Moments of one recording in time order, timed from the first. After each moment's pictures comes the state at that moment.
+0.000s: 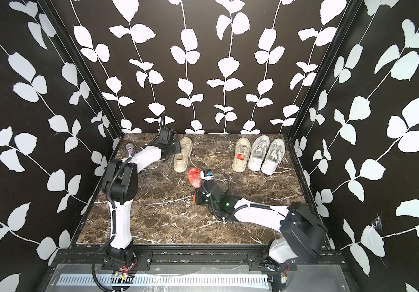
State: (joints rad) left arm -0.31 2.18 1.72 -0.30 -0.09 -0.30; right arm 0.99 1.50 0.84 0.09 0.19 0.66
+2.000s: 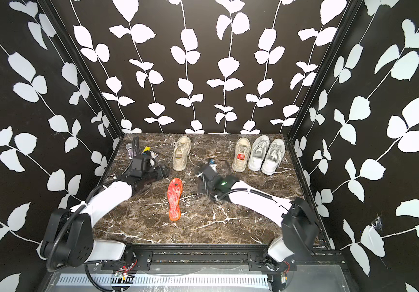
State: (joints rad) left arm -0.34 1.35 0.81 -0.16 0.08 -0.50; right arm 0.84 1.49 1.14 -0.55 0.29 0.65
